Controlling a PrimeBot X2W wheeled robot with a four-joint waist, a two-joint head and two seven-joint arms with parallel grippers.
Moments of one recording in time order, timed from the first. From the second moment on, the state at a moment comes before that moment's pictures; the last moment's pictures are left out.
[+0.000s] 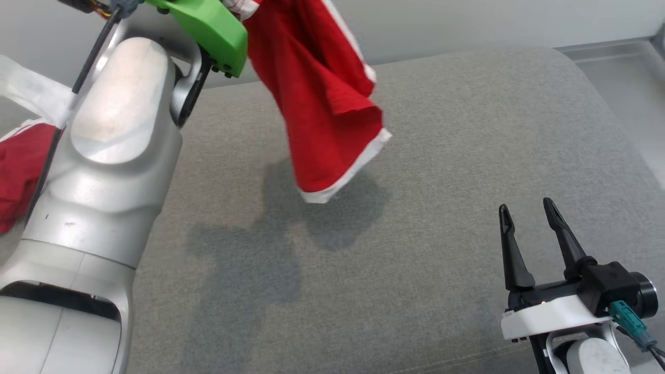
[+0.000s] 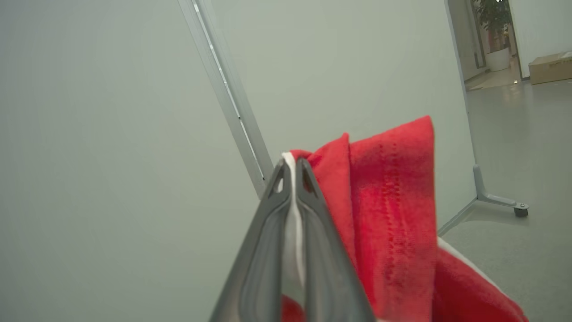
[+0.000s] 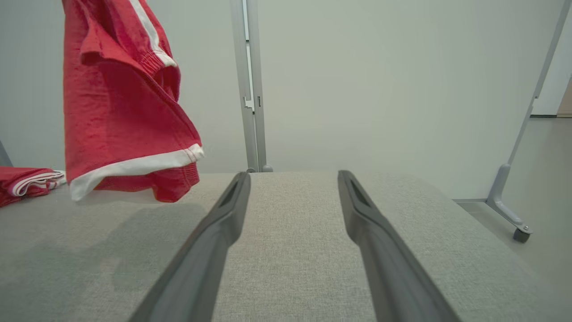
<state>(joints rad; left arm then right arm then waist) -1.18 0.14 -0.51 0.79 -0.29 -0.13 -0.20 0.00 -0.05 0.02 -0.01 0.07 0.13 -0.26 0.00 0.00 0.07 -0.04</state>
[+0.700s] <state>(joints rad) -0.82 0.30 -0.82 0.81 -0.49 -0.13 -0.26 -0.04 -0.05 0.01 -0.01 0.10 0.13 -0.26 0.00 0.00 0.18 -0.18</state>
